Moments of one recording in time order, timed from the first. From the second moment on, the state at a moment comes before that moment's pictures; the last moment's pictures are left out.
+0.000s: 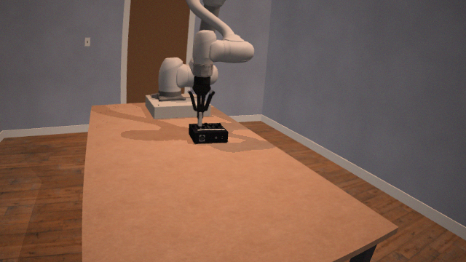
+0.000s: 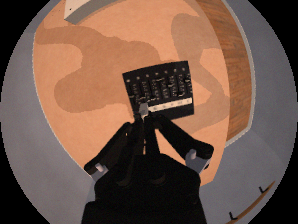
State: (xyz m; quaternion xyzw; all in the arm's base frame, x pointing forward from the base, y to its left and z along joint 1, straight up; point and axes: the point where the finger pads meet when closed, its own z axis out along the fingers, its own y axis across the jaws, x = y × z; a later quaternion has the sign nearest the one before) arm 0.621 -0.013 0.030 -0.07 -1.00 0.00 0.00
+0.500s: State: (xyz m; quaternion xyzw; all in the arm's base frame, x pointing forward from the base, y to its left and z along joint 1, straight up) arm 0.621 -0.013 0.025 -0.07 -1.00 0.00 0.00
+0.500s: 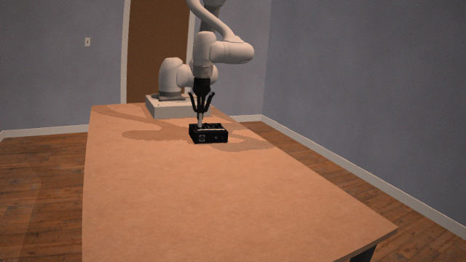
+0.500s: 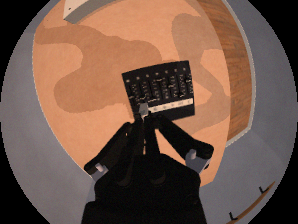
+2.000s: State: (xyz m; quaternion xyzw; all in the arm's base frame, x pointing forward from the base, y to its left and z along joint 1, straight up) arm 0.620 -0.013 0.018 -0.07 -1.00 0.00 0.00
